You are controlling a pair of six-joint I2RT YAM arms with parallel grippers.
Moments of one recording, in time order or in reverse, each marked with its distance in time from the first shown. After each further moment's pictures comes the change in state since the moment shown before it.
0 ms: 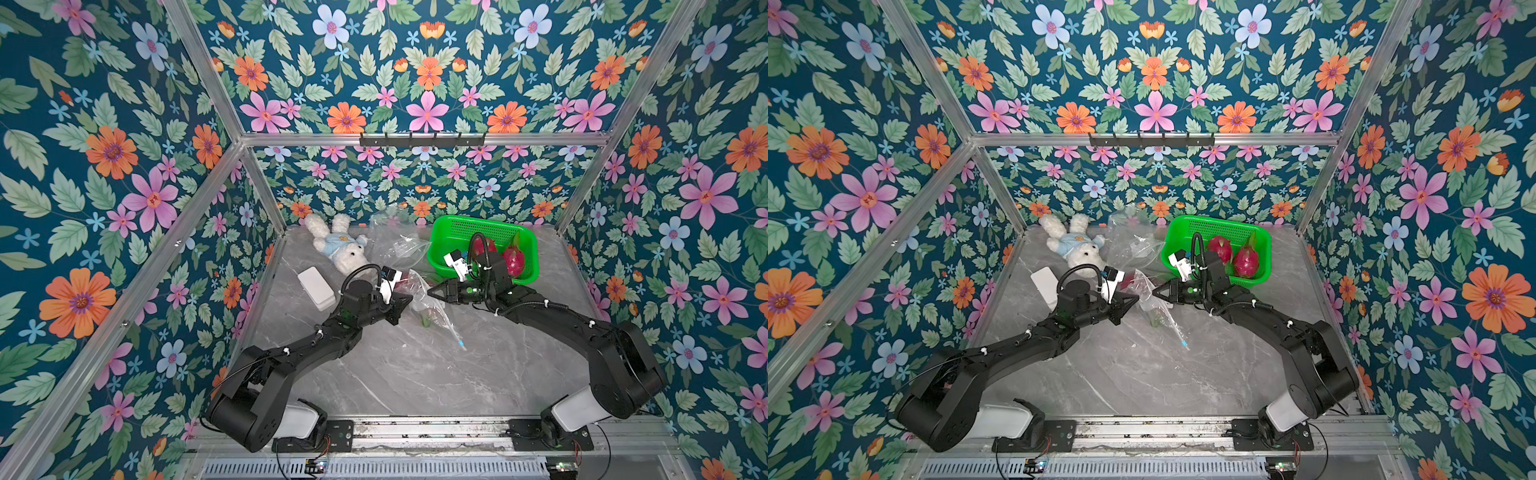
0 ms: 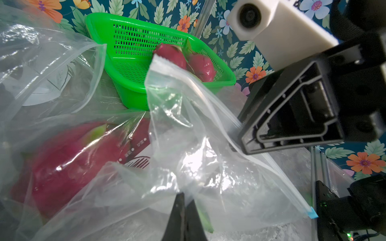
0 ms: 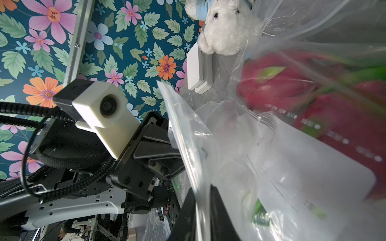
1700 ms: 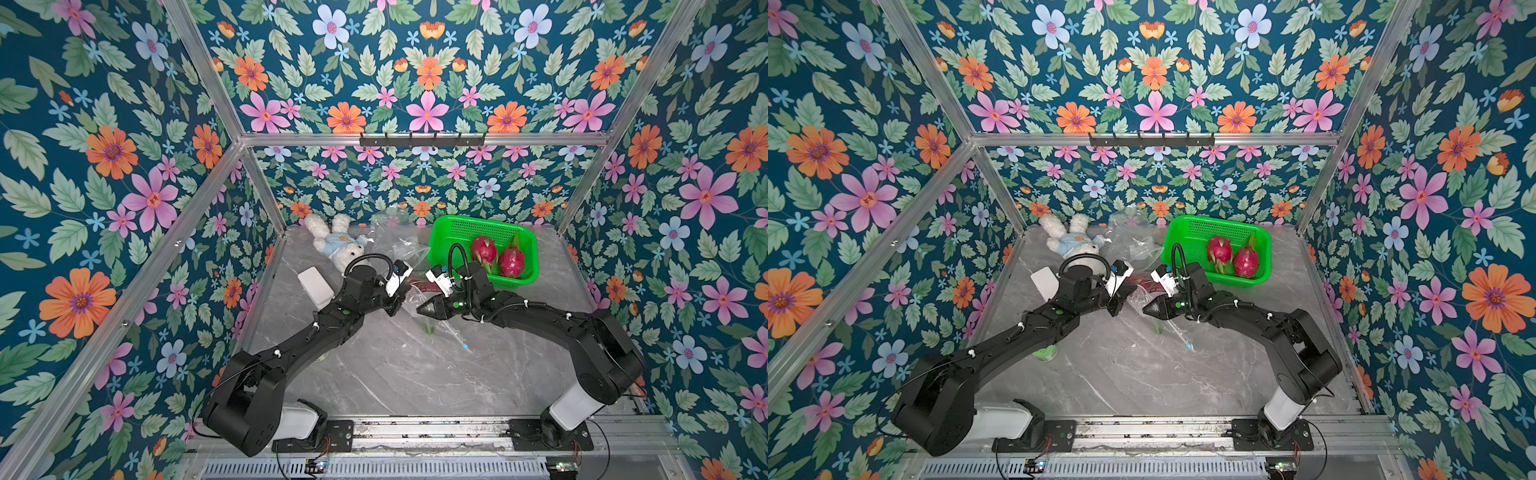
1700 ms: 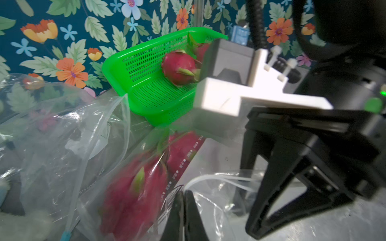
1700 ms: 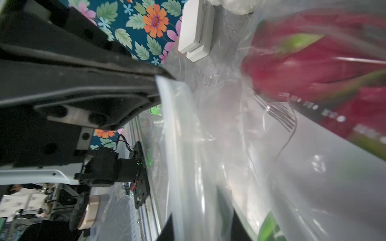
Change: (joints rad) left arm -0.002 -0.014 0.198 -0.296 -0.138 0.419; right arm 0.097 0.124 -0.011 0.042 0.000 -0.192
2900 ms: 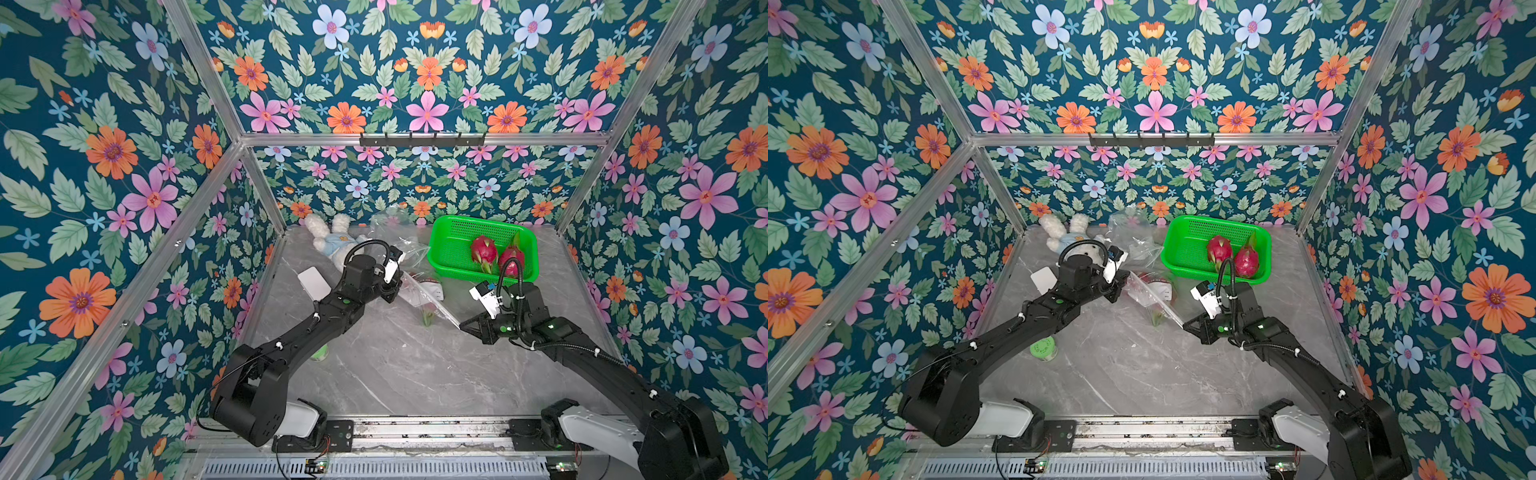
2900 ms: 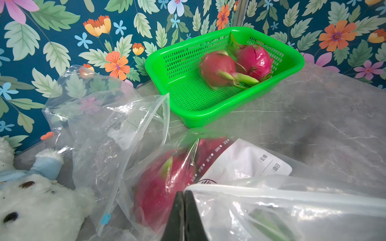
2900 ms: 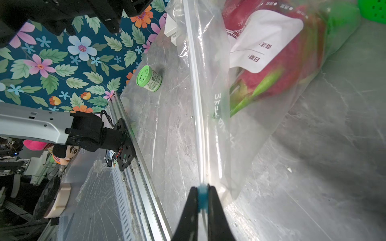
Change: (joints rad) left arm 0.032 0.040 0.087 -0.045 -0.099 -0.010; right arm -0.172 -0.566 -0.259 -0.441 0.052 -0.288
